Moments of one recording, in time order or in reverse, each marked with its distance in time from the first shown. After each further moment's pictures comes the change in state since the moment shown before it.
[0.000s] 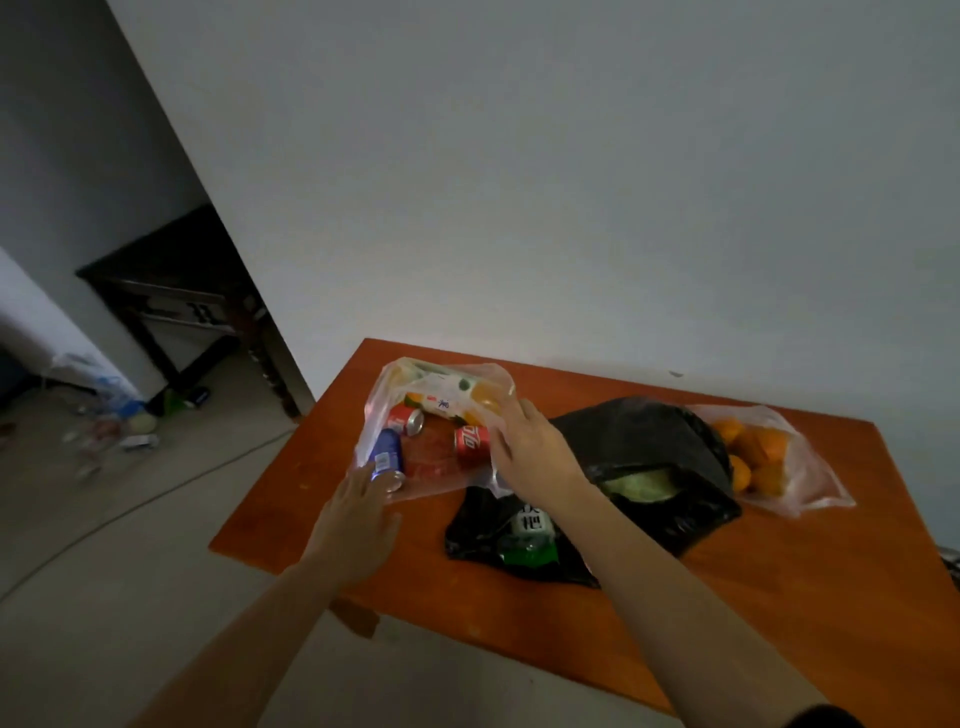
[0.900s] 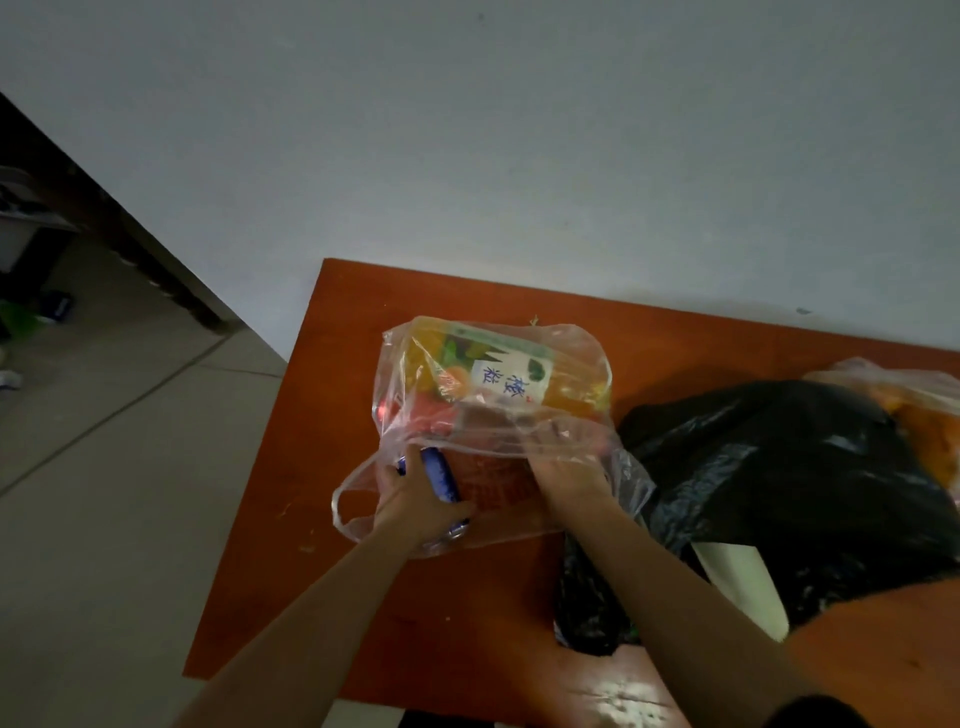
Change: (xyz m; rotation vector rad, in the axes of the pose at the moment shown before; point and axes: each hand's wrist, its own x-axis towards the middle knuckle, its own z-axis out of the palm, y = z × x) left_hand 0.270 -0.132 0.093 -0.252 -0.594 -0.322; right_hand 0.184 0.067 0.212 -0.535 -0.740 0.394
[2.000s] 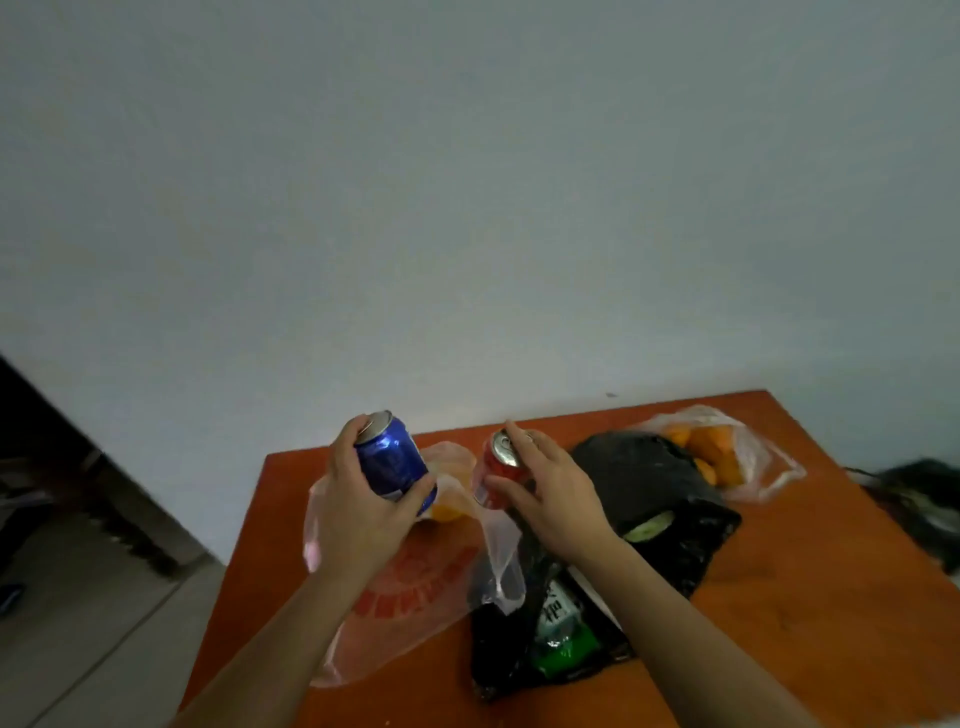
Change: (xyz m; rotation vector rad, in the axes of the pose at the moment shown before) left_hand -0.196 0.125 -0.042 -0.362 0.734 0.909; right_hand -0.217 0.088 -0.060 0.699 0.904 0.035
